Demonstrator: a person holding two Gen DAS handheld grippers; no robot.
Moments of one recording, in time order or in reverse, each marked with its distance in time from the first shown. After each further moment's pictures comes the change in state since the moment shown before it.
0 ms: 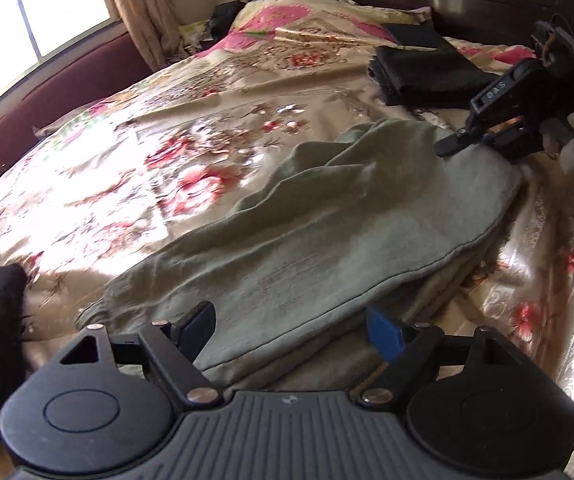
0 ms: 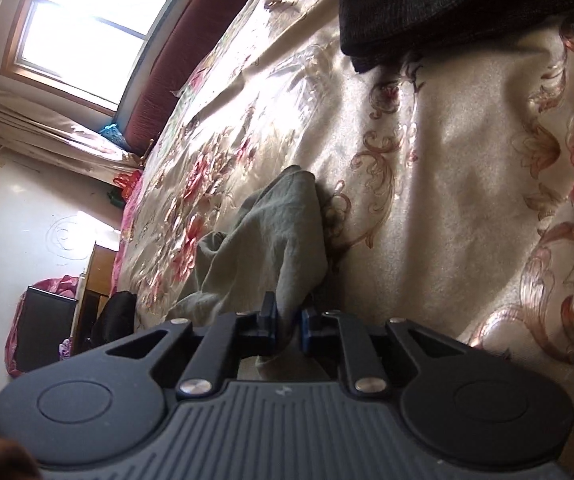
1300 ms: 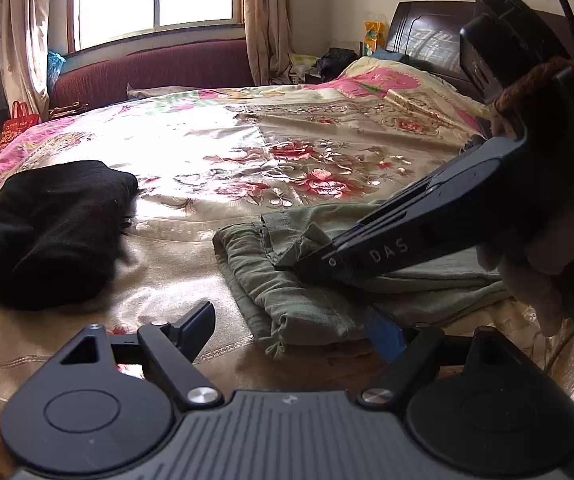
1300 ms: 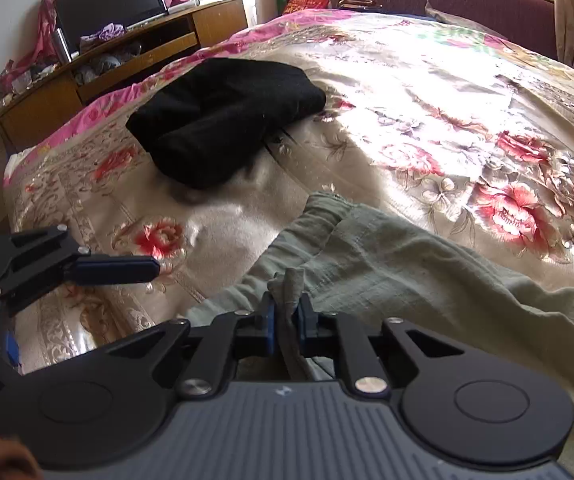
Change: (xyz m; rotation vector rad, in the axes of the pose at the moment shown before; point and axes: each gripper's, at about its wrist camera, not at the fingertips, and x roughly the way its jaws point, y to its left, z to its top) left arm -0.067 0.084 -0.093 -0.353 -0.172 0.065; right arm 0.123 0.288 -0.190 -1.039 0.259 0.035
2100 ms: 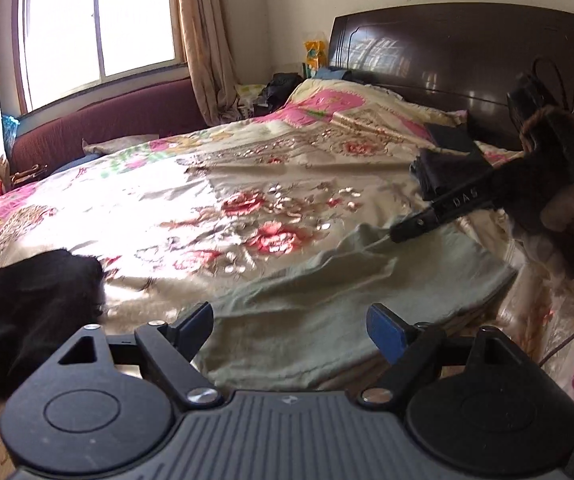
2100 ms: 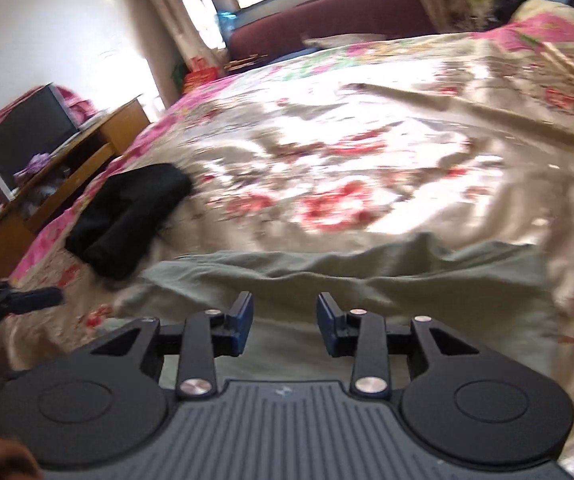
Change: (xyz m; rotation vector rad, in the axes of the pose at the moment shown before) left arm -0.014 -0.037 0.052 0.181 -0.081 -0.085; right arm -0.113 -0.155 -0.066 0.448 -0.164 -0.202
